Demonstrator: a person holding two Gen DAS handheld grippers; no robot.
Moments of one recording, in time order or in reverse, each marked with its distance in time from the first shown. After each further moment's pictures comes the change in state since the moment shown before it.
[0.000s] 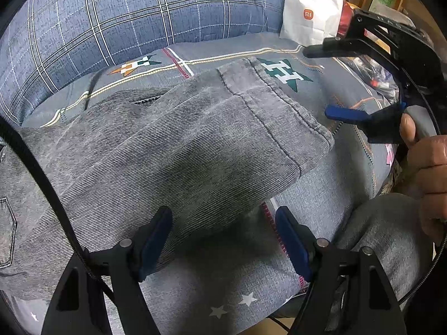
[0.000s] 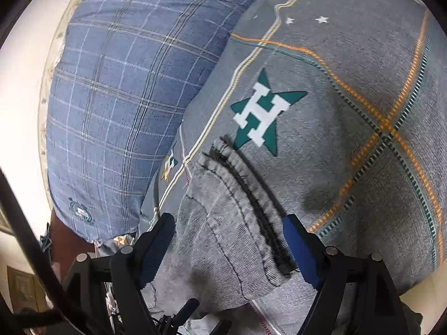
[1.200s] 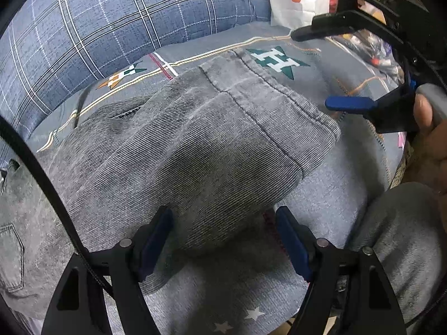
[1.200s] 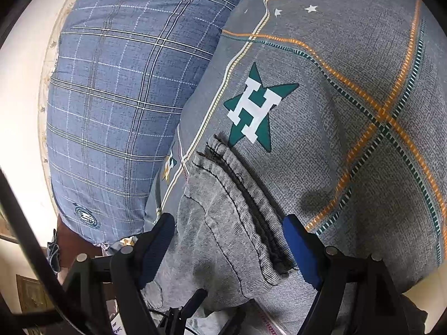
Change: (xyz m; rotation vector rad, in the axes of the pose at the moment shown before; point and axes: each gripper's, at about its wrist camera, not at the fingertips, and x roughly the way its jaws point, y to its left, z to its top) left arm 0.019 -0.013 0.006 0.119 0.019 0.077; right arm 0.003 -0.007 0.000 0.037 0.031 0.027
